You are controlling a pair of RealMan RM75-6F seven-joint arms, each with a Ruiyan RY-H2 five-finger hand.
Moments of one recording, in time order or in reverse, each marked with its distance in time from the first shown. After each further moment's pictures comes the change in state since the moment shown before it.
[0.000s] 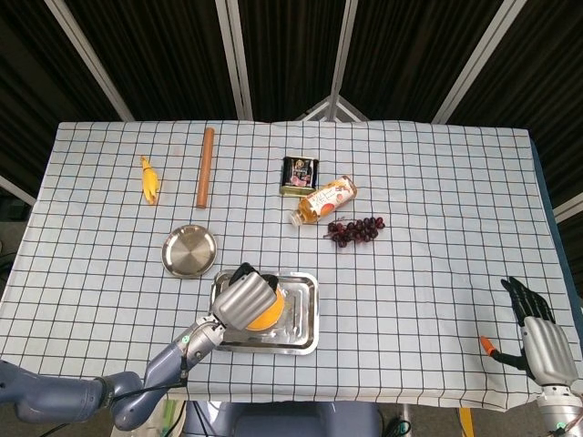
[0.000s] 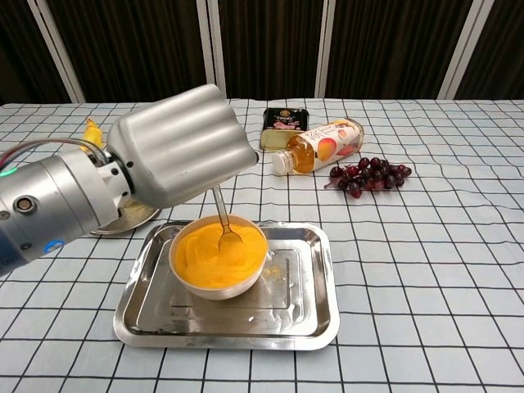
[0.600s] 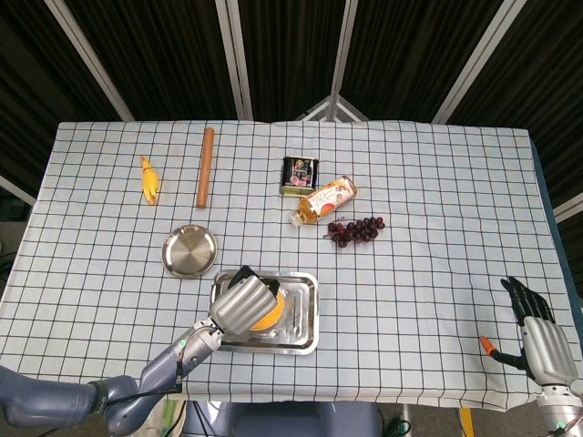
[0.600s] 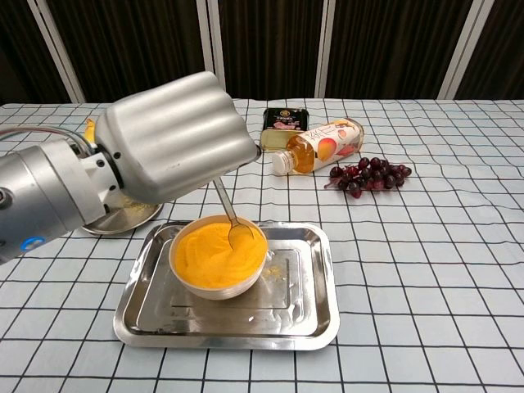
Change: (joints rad) left arm 0.017 0.036 0.003 -0.073 0.029 -0.002 -0.008; right arm 0.000 0.000 0.000 0.001 -0.001 0.001 0.001
